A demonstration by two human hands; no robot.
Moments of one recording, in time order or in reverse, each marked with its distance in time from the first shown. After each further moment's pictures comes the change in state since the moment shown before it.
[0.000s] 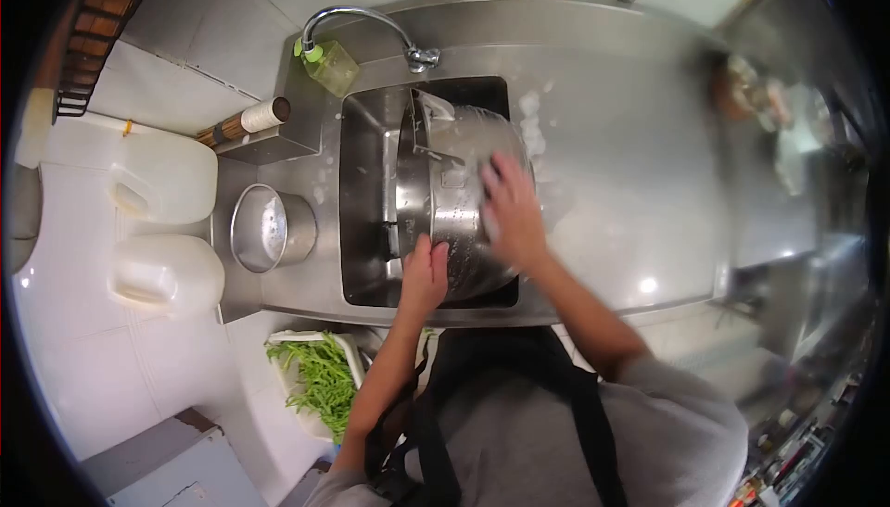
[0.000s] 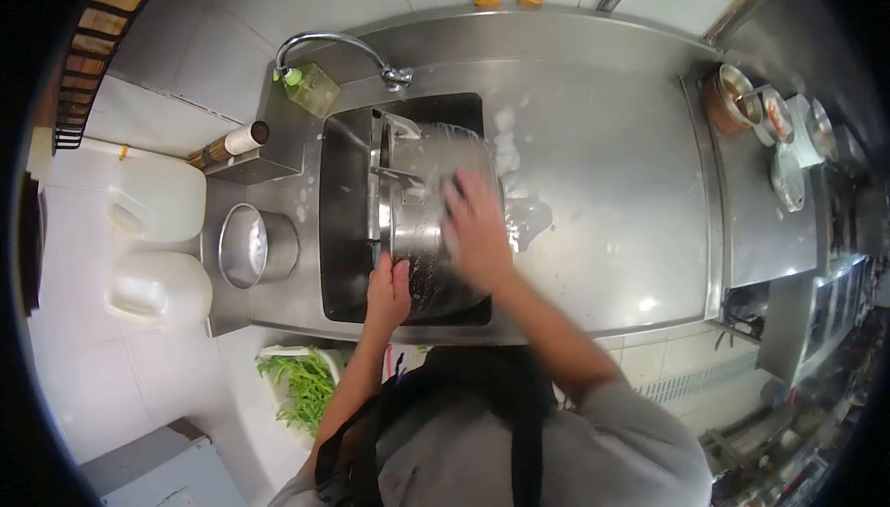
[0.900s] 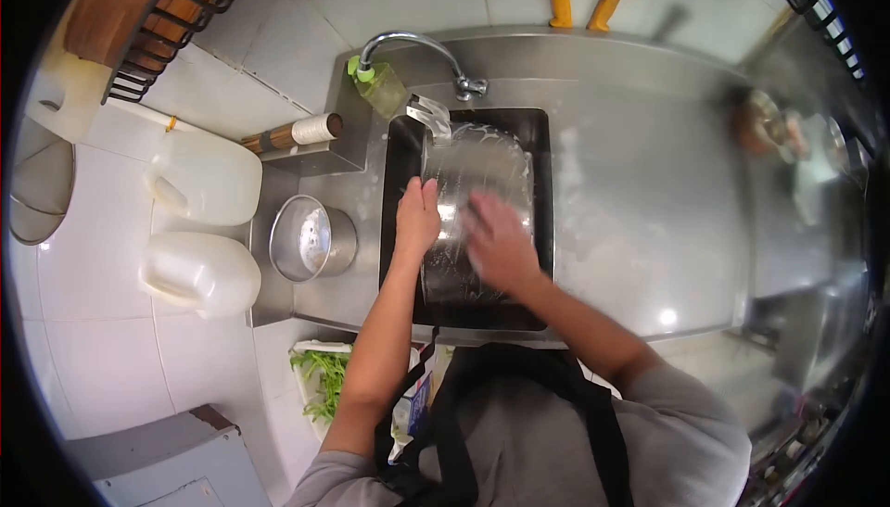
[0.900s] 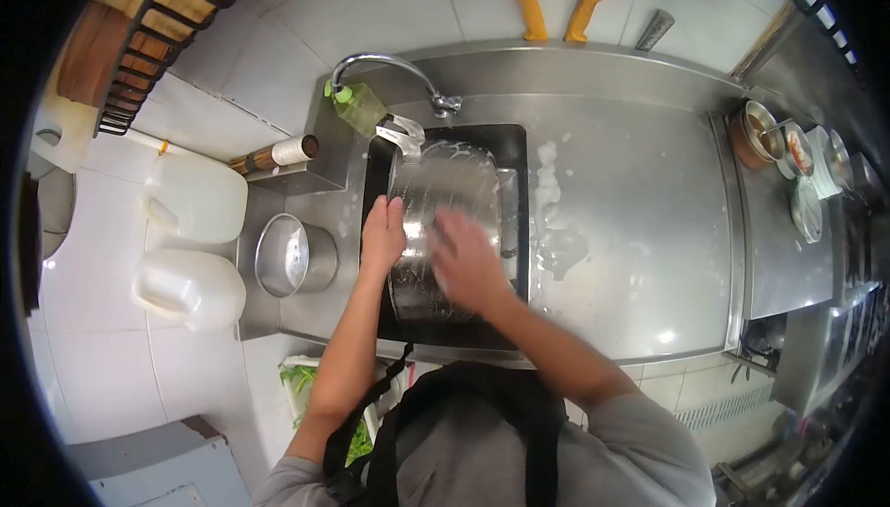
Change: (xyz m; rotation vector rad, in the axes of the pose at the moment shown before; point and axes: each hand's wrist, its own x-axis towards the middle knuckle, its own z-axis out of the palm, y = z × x) left_hand 0.128 -0.014 -0.054 0.185 0.009 -0.200; right_hand 0.023 -0.040 0.049 -0.021 -0.063 -0.231
